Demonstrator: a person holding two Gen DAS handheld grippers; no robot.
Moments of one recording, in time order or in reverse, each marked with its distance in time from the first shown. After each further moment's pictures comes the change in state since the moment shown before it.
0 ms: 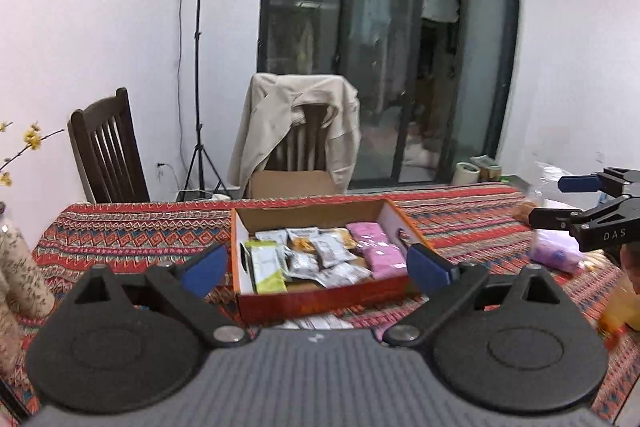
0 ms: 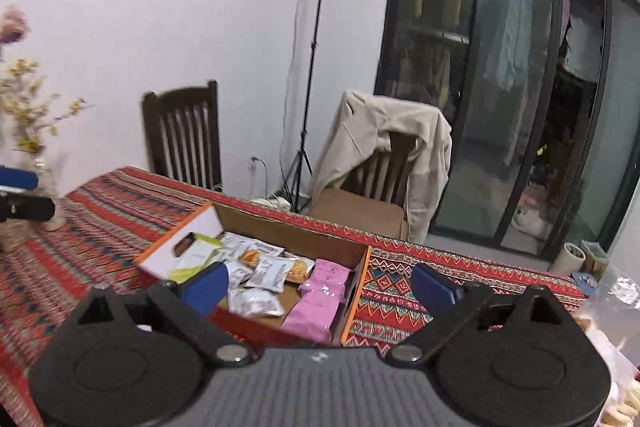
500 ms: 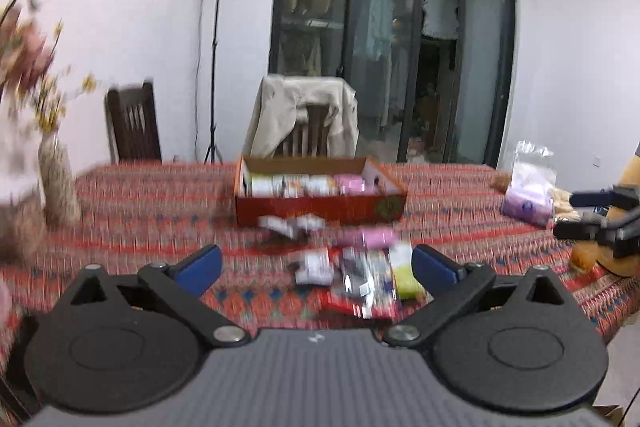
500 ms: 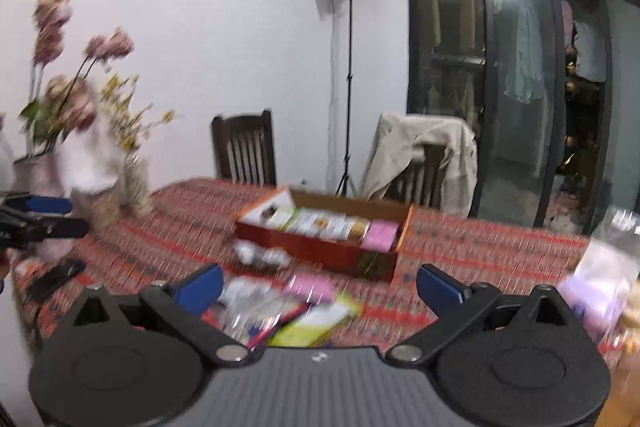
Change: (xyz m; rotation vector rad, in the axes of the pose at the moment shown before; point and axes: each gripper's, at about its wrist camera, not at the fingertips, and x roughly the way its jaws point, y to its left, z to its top) left arm -0.111 -0.050 -0.166 -0.041 -0.060 0.043; right arm -0.160 0.037 -0.157 0.047 -0.105 0.133
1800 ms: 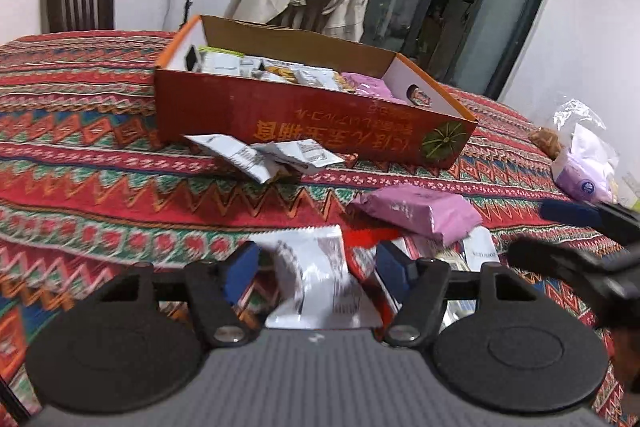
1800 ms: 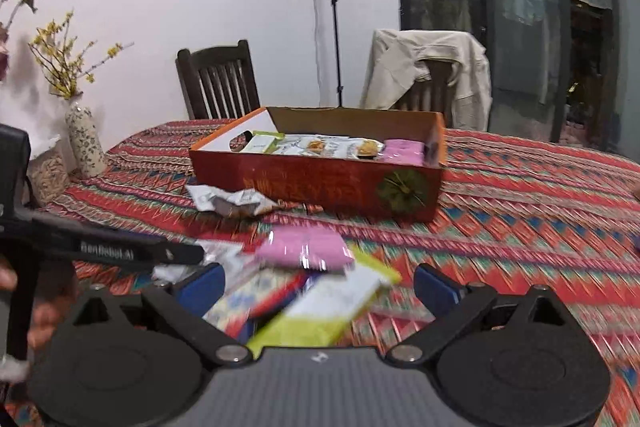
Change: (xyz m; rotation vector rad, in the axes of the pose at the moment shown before) left arm 0.279 0.032 -0.012 -0.139 0.302 -0.118; right arm 0.223 -0.006 -0.037 0.099 0.180 -0.004
